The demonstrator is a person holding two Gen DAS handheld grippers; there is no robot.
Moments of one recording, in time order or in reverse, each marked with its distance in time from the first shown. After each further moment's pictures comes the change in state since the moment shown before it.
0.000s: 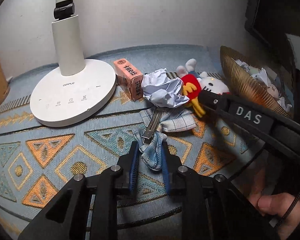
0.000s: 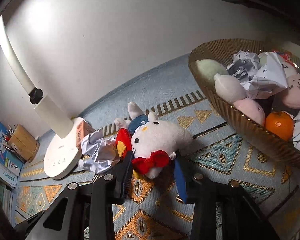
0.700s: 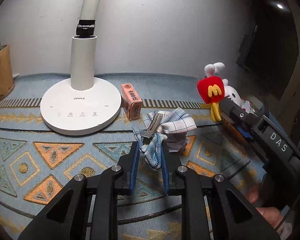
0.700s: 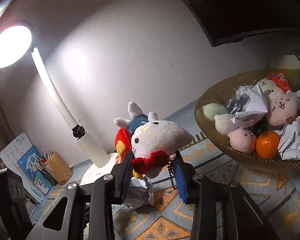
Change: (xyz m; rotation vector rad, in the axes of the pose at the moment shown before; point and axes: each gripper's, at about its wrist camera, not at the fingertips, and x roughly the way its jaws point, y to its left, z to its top) left arm -0.034 0.008 0.003 -0.100 -0.157 -0.081; right arm -0.050 -0.008 -0.011 0.040 -0.269 0.208
